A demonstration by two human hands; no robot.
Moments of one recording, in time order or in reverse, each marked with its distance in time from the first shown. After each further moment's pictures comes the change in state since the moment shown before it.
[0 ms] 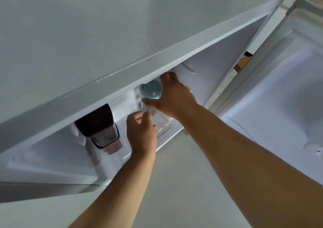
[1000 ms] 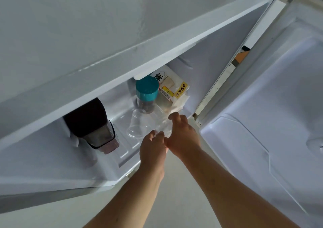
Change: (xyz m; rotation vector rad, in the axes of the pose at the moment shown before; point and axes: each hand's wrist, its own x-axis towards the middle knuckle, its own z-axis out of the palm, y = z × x) left_hand -0.028 -0.058 0.000 0.020 -0.266 -0.411; right_hand -0.097 0.069 0.092 -0.055 -0.030 0.298
